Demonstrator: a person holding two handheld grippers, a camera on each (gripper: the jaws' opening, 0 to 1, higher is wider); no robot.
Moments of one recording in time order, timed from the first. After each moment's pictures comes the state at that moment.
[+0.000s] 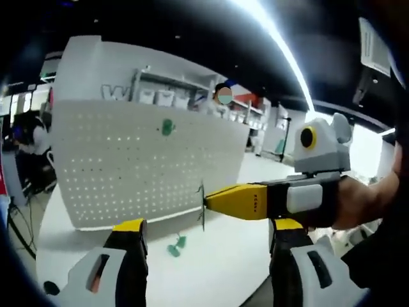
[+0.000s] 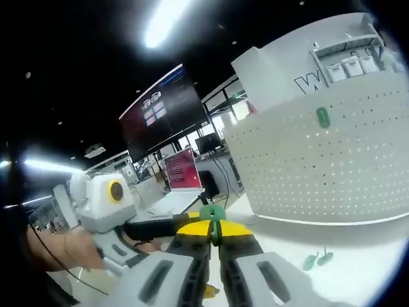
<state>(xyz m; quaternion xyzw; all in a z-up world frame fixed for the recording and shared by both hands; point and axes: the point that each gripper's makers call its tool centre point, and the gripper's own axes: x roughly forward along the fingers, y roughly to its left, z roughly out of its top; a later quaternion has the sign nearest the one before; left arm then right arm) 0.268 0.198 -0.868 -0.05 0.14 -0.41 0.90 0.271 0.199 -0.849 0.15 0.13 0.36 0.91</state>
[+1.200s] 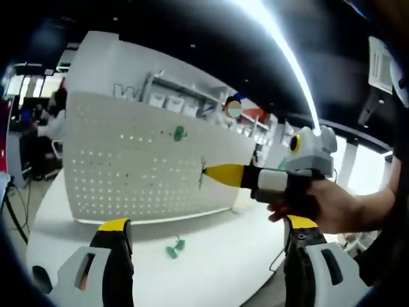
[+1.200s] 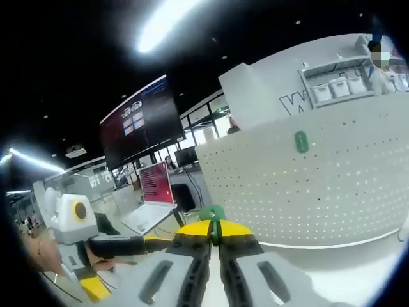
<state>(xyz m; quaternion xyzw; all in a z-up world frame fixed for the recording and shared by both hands) 0.270 0.211 -0.874 -0.10 0.14 -0.39 0.91 0.328 0.165 -0.837 0.13 0.08 0.28 0.95</state>
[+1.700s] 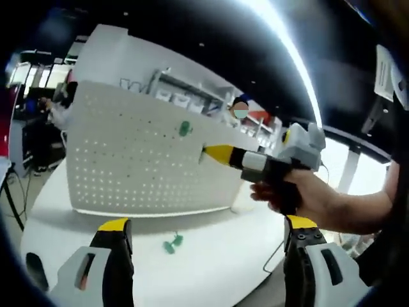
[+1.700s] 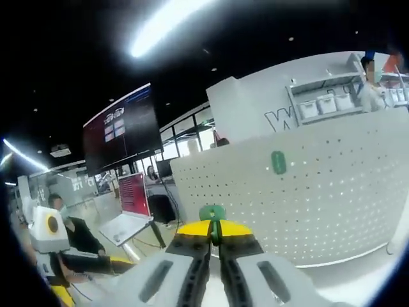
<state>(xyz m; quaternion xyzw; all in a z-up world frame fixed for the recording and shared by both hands) 0.265 0.210 -0.878 -0.13 0.15 -0.39 0.90 0.369 0.132 -0.830 0.12 0.04 0.22 0.97</state>
